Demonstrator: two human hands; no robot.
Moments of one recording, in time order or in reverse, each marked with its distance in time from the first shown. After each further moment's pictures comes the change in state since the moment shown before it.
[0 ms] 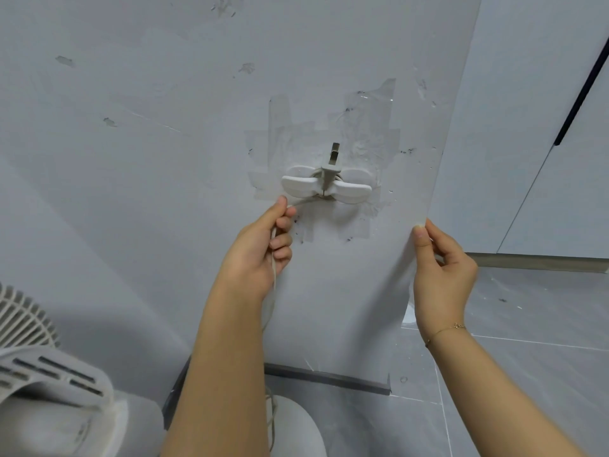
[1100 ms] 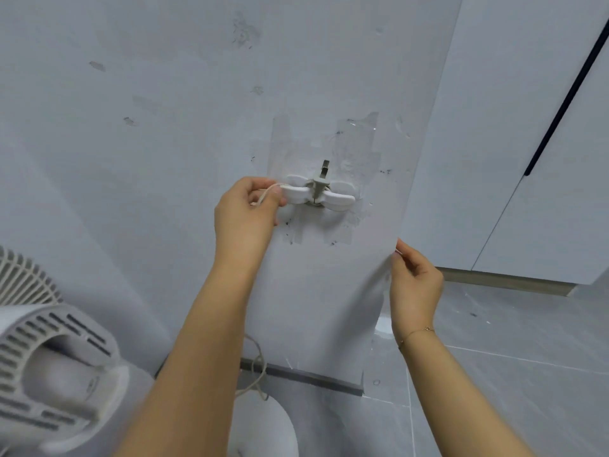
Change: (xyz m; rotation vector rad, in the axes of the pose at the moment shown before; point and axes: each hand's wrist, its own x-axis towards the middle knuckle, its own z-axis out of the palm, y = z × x) left_hand -0.030 0.018 0.019 0.651 0.318 0.661; right_hand -0.002 -0.002 -0.012 -0.082 -0.023 0.117
